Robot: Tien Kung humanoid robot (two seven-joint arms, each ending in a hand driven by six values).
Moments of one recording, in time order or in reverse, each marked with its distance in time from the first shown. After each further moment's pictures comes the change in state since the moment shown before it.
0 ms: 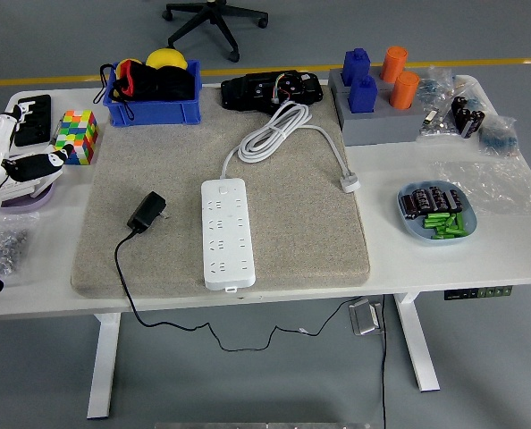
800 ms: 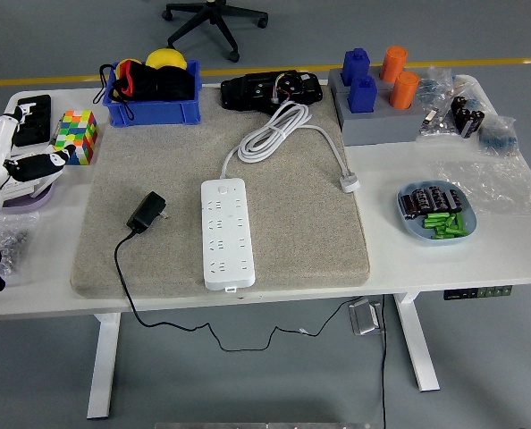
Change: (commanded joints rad) left arm -0.009 0.002 0.012 0.025 0.006 0.010 0.012; right arm 0.007 -0.009 -0.011 0.000 0.001 0.000 0.000
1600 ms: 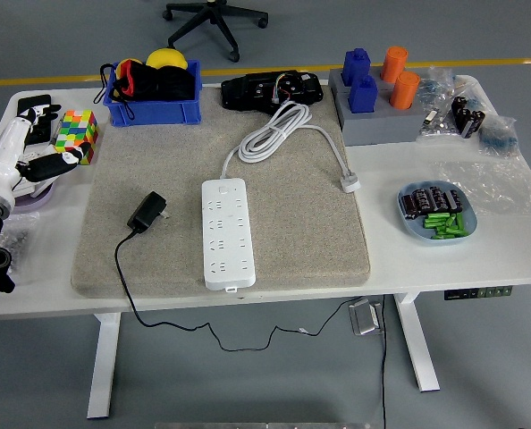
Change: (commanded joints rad) left arm -0.010 -0.001 0.040 0.010 -0.014 0.015 -0.015; right arm 0.001 0.004 0.012 0.001 -0.004 0.000 0.000
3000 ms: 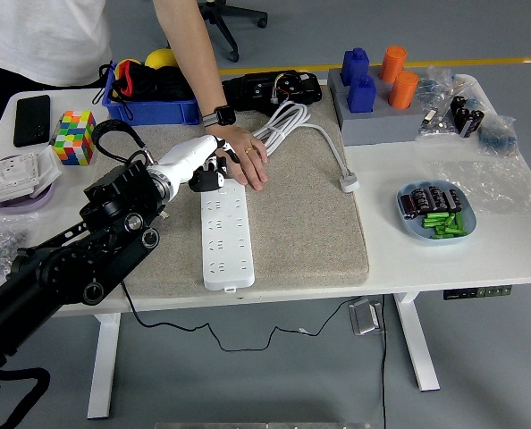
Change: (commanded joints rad) left arm -0.394 -0.121 0.607 0.233 -0.007 -0.090 0.120; right arm -0.019 0.002 0.001 -0.001 0.006 0.001 -0.001
